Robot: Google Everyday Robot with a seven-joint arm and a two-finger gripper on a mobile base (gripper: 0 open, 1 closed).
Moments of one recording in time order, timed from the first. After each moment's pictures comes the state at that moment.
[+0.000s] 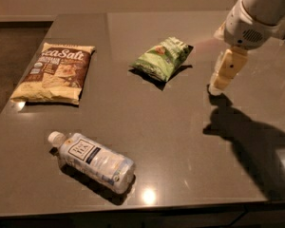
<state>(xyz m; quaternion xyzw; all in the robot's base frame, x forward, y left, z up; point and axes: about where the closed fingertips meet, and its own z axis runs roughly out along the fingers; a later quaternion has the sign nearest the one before) 0.548 -0.197 0.946 -0.60 0.78 0.00 0.19</state>
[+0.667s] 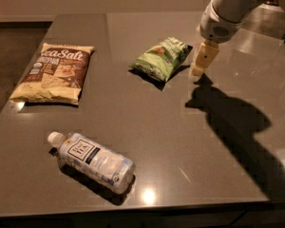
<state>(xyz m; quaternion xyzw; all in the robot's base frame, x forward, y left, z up) 0.628 -0.173 0.925 -0.59 0.78 -0.02 0.21</state>
